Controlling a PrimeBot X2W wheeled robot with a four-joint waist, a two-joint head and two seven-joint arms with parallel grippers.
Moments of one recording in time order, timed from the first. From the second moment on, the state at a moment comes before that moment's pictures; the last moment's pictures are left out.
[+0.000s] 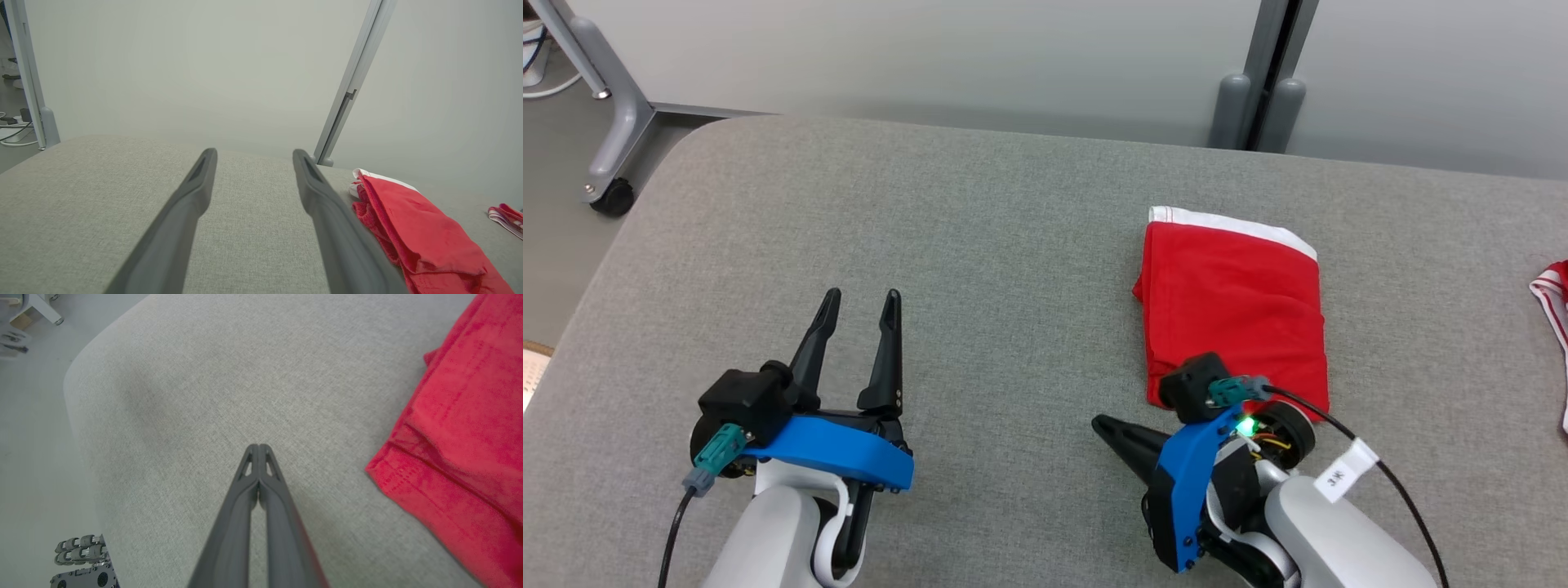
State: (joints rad) left arm -0.29 0.13 -0.25 0.38 -0.43 -0.13 -0.26; right arm -0.42 -0.16 0.61 0.36 0.48 0.13 0.35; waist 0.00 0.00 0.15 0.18
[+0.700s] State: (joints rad) left arm -0.18 0.15 -0.11 0.35 -0.39 -0.12 -0.26; right arm -0.13 -0.08 -0.05 0.06 0.27 0.13 0.06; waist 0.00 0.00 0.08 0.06
